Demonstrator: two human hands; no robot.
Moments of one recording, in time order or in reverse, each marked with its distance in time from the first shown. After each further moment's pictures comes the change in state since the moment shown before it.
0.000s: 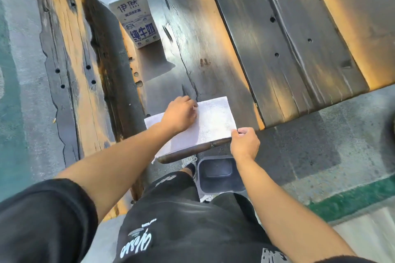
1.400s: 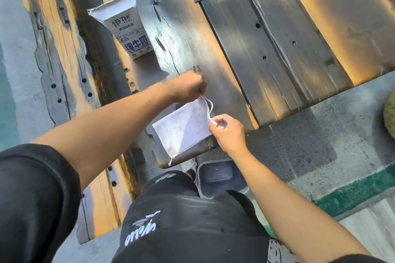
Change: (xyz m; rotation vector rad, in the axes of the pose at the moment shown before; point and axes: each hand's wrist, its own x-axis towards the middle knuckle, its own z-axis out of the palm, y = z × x) left_hand 0.062 0.044 -0.097 0.235 -0.169 0.466; right_hand -0.034 -0.052 -0.024 0.160 -0.249 -0.429
